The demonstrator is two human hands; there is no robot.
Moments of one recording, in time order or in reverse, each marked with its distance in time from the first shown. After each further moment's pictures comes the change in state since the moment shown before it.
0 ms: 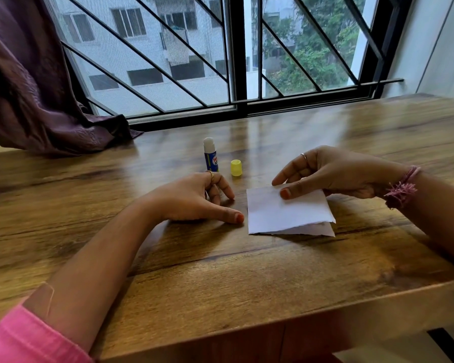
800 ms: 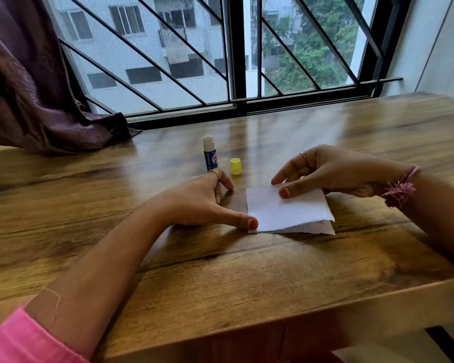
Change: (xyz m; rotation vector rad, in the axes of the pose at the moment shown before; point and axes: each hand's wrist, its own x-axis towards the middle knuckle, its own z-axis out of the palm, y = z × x) left_hand -0.003 0.014 0.012 0.187 0.036 -0.056; right_hand 0.001 0.000 0.002 -0.018 -0.005 -0.023
